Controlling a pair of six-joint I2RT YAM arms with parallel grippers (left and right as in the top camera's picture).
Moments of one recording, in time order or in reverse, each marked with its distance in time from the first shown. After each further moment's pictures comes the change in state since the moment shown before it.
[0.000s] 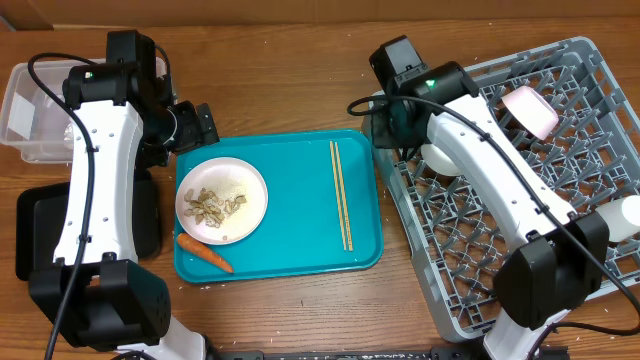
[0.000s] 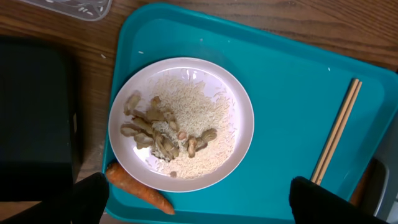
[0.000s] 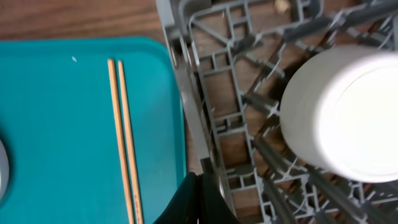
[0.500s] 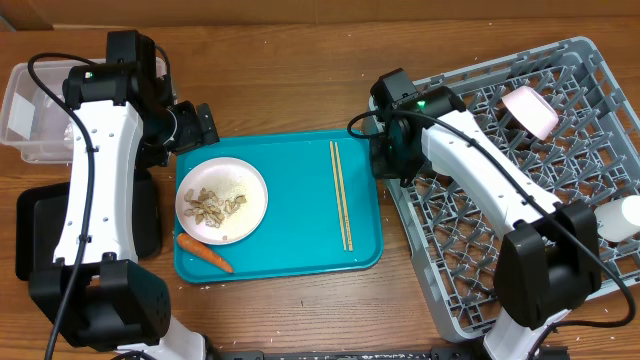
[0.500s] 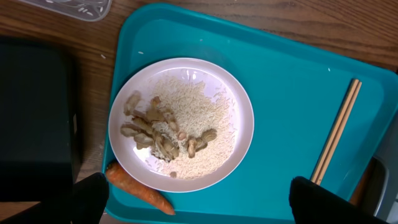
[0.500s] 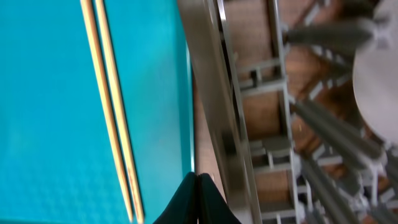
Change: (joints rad) left arm 0.000 0.000 0.000 0.001 0.000 0.000; right arm -0.004 0.000 -0.208 0.080 -0.131 -0.006
